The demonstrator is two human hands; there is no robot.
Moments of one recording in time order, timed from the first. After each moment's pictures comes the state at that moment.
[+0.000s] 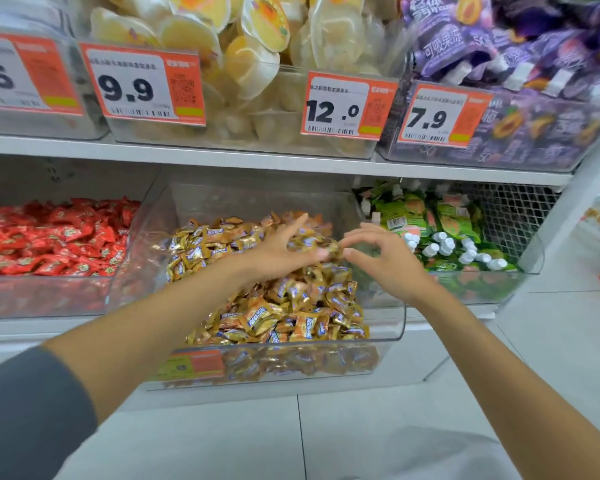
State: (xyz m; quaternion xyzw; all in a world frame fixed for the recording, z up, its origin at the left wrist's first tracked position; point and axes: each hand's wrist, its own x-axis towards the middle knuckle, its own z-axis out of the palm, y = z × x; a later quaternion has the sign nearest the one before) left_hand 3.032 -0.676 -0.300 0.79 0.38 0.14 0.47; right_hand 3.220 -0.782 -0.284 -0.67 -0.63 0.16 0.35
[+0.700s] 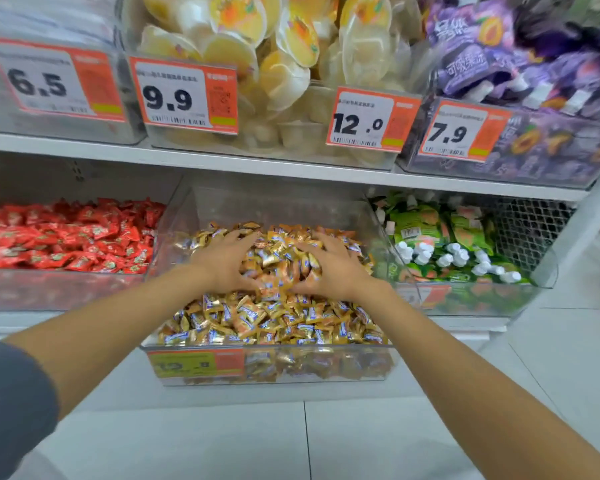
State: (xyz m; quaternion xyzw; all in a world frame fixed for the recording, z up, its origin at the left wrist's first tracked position) left_hand 2.944 -0.637 -0.316 0.88 0.46 0.02 0.13; right_hand 3.161 -0.718 -0.315 -0.71 -0.69 0.11 0.07
